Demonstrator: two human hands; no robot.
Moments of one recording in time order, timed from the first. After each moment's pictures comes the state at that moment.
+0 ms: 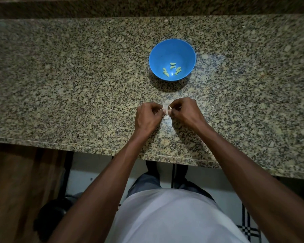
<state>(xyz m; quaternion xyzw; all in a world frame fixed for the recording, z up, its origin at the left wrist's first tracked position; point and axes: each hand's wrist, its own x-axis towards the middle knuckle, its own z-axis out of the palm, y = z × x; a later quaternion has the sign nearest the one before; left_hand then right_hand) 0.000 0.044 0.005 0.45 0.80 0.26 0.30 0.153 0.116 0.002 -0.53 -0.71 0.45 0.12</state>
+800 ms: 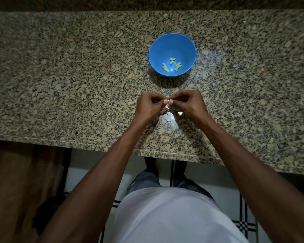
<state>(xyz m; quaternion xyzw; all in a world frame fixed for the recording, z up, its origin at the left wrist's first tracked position) -0.006 0.056 0.019 0.40 0.72 0.38 0.43 0.162 0.115 0.009 -0.52 -0.57 0.59 0.24</state>
